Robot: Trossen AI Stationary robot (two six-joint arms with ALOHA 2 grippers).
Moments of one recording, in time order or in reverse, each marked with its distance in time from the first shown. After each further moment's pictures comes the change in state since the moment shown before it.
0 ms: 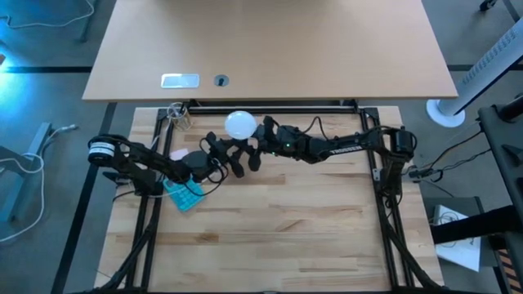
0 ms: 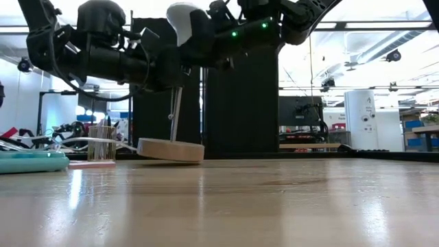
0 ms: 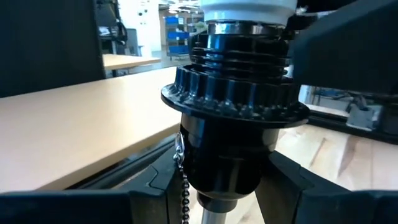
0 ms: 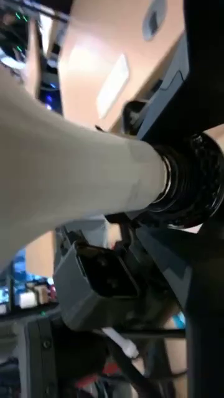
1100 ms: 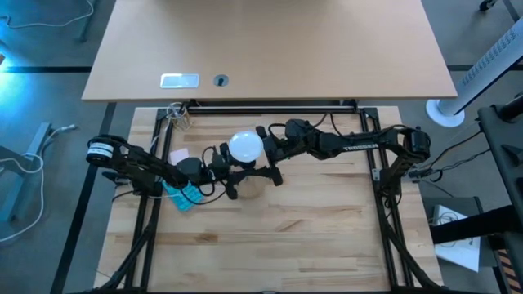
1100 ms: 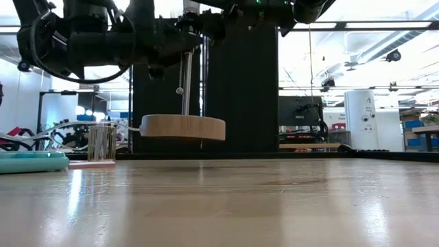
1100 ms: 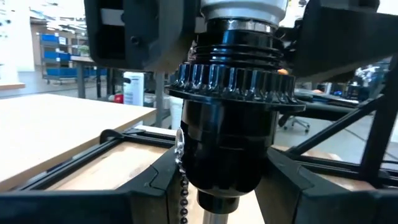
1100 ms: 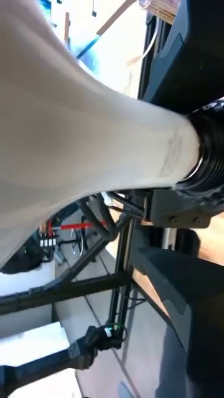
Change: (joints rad) left arm -0.120 -0.001 0.006 0.139 0.367 -0.057; right arm -0.001 -0.150 -0.001 -0.138 -0.581 -0.082
